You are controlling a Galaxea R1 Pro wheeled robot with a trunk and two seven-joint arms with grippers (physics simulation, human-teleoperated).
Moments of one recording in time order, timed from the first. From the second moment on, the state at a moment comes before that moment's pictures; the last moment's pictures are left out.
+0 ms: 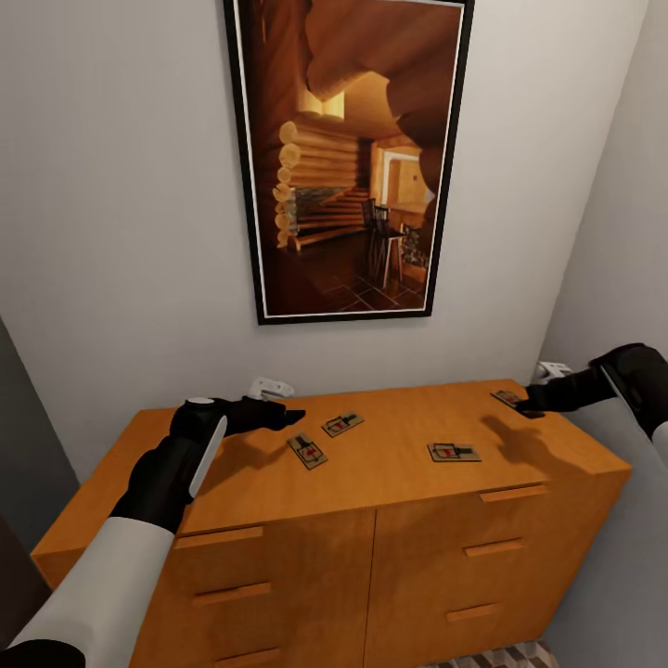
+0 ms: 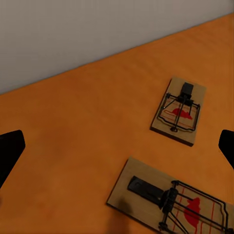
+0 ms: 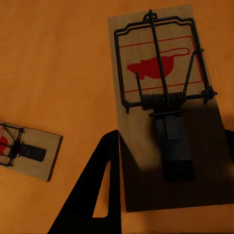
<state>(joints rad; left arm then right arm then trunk) -0.78 0.00 -0.13 -1.16 -0.02 0.78 -0.45 -1.23 -0.52 0.17 -0.51 0.25 0.91 1.06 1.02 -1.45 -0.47</state>
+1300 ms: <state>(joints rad) -0.78 -0.03 -0.13 -1.16 -0.02 0.78 -0.45 -1.23 -0.53 0.18 -0.52 0.28 0.89 1.07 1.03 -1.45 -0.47</state>
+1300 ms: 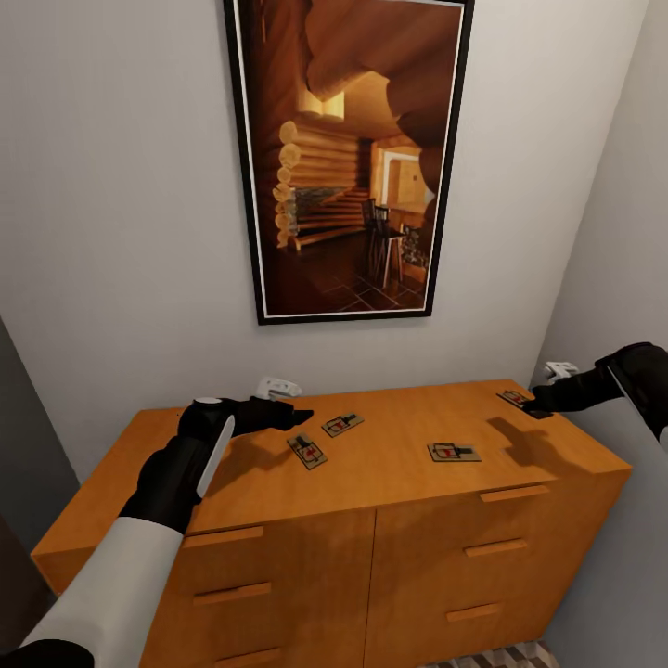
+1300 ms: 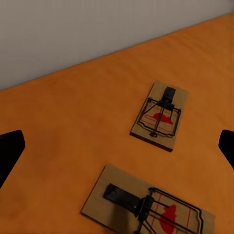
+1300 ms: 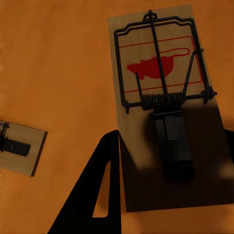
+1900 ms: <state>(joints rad) -0.78 -0.07 -0.14 -1.10 -0.02 0.78 -0.45 -1.22 -0.42 0.16 -0.67 0.26 0.89 1.00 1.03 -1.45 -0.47</state>
